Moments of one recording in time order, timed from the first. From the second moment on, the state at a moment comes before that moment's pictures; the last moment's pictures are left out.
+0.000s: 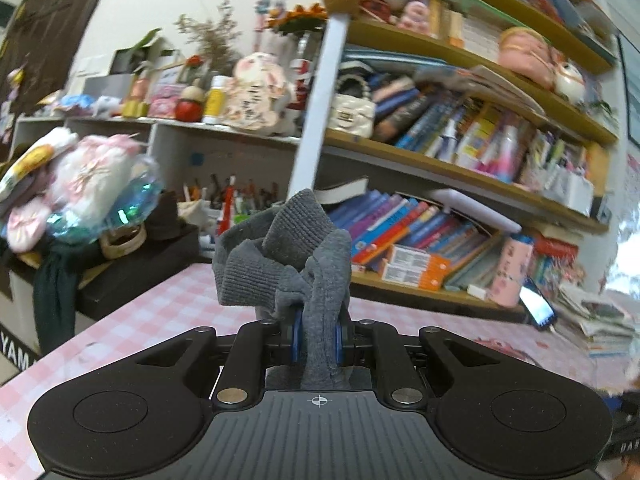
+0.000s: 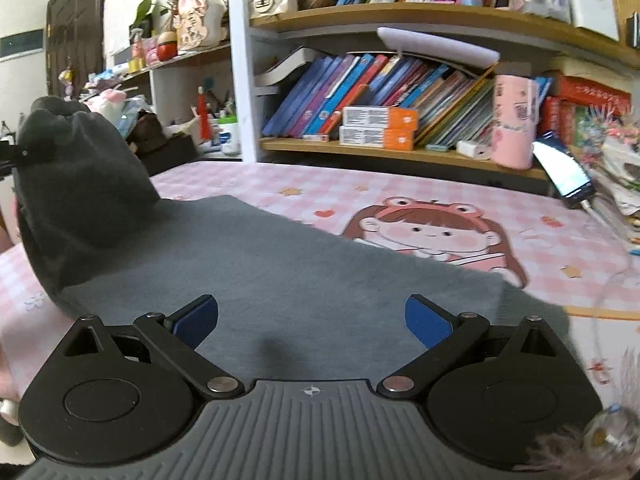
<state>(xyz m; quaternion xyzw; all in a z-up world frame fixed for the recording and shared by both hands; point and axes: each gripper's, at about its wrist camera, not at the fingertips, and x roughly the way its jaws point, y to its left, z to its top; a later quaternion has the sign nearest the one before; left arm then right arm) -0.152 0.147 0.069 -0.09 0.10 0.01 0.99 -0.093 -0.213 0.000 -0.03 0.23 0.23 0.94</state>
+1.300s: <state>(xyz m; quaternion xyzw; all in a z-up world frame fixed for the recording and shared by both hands) -0.173 0.074 0.057 0.03 0.11 -0.17 0.98 -0.090 -0.227 -0.013 -0.01 0.27 0.23 0.93</state>
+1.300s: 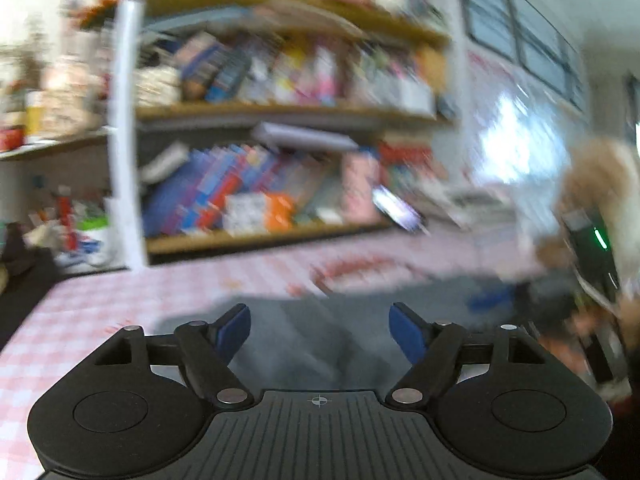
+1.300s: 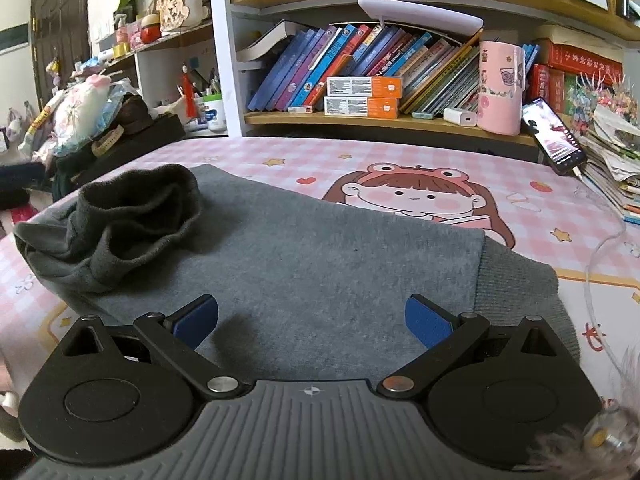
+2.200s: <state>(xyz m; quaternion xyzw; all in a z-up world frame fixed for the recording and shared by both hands) -0.139 0.125 0.036 -0.09 0.11 -0.02 0.99 -0.038 -0.173 -0.004 0.19 0.39 0.39 0.81</state>
